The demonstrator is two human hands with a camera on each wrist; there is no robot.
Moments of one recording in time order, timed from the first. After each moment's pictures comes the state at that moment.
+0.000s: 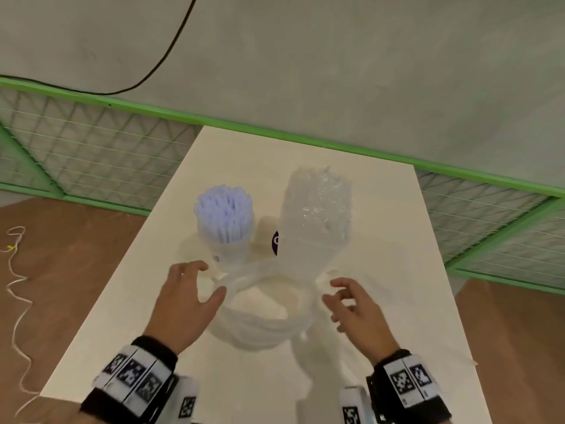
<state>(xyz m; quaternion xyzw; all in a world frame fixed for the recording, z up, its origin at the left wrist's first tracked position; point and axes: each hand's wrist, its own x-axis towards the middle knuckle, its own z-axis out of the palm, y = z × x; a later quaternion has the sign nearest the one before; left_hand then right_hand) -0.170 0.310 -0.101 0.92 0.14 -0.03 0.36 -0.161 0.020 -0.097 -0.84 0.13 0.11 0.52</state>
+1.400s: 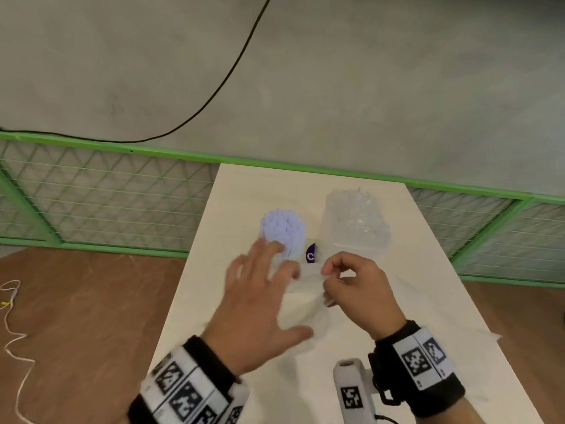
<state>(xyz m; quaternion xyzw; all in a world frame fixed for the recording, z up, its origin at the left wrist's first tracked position) -0.211 0.375 -0.001 0.94 -0.23 0.03 0.24 -0.193 0.181 0.007 -0.84 0.04 -0.03 0.54</state>
